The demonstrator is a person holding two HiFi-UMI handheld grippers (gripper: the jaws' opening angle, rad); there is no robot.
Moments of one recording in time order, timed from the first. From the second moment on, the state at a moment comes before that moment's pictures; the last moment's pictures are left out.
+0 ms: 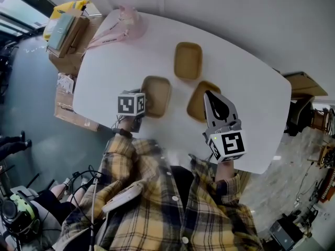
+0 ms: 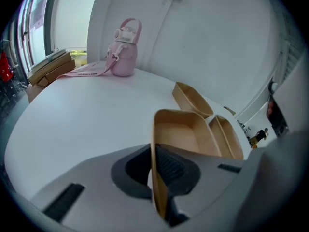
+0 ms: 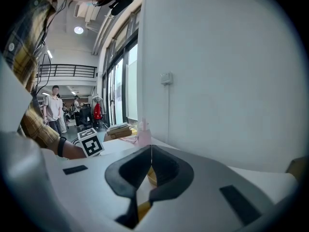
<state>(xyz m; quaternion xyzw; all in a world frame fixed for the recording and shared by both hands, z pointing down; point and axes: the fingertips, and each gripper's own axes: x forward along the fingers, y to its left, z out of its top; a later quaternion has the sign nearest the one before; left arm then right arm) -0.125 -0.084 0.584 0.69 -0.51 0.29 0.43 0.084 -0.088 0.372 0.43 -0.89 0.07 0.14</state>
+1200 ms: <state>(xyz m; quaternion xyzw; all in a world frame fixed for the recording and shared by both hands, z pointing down) -0.037 -0.216 0.474 0.75 -0.51 0.19 0.37 0.104 -0.092 0.383 0.46 -0.87 0.10 0.15</state>
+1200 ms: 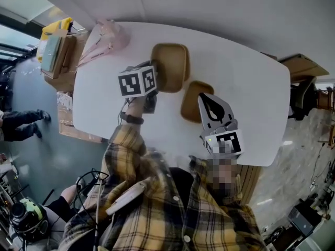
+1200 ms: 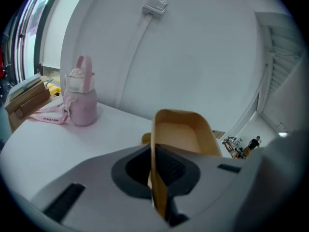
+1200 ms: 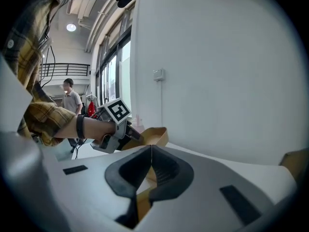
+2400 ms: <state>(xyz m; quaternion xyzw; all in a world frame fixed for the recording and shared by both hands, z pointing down) -0.012 -0.243 0.546 0.70 -0.58 0.27 0.32 0.159 -0.113 0.427 0.48 -0.85 0.16 0.14</state>
